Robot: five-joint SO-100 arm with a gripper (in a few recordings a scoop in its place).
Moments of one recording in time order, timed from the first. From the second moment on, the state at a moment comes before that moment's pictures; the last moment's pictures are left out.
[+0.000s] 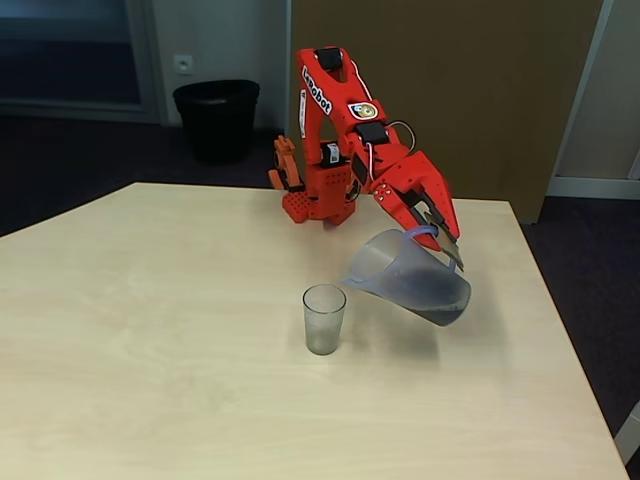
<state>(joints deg) -30.4 119.5 140.4 -11.1 128.6</state>
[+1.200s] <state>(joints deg) -27.4 123.0 144.5 -17.1 139.0</state>
